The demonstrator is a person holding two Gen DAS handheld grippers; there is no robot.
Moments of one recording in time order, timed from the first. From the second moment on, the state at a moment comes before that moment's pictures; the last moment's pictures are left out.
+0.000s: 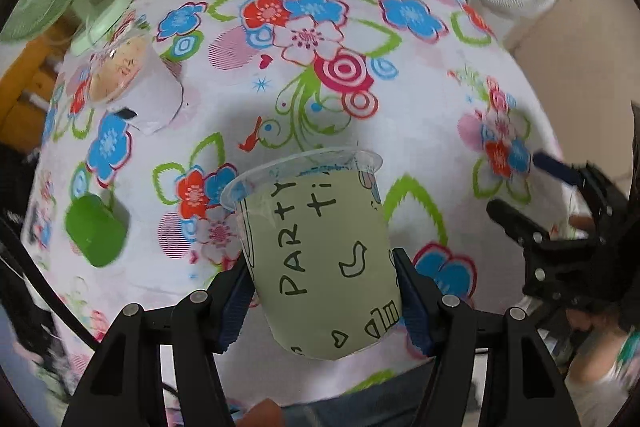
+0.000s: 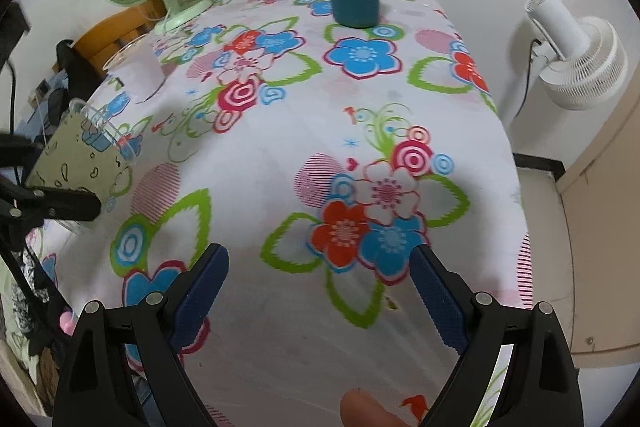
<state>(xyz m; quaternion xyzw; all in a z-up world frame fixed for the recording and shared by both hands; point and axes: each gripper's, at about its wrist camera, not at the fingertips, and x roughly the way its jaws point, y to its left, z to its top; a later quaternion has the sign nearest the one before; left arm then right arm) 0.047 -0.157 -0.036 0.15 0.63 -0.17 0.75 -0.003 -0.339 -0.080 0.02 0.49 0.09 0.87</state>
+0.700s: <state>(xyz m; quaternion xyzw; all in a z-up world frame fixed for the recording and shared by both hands) 0.074 -0.185 -0.078 0.30 0.78 -0.19 0.52 -0.007 -0.309 -0.087 0.00 0.48 0.12 0.87</state>
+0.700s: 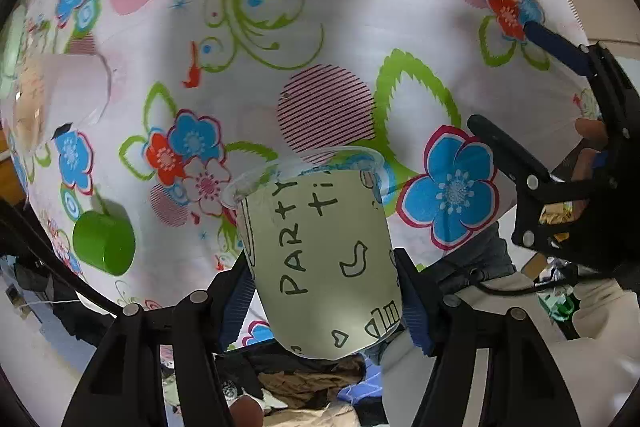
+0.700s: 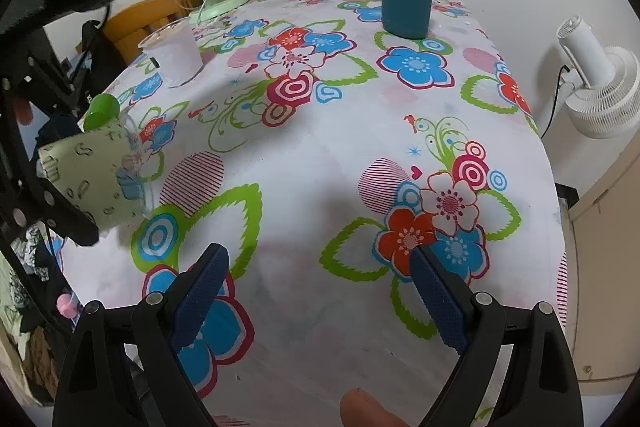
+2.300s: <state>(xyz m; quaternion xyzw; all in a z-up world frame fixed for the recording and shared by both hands) 0.047 -0.155 -0.096 0.26 0.67 -0.23 0.65 -0.004 -0.312 -0.085 0.01 0.47 0.11 0.87</state>
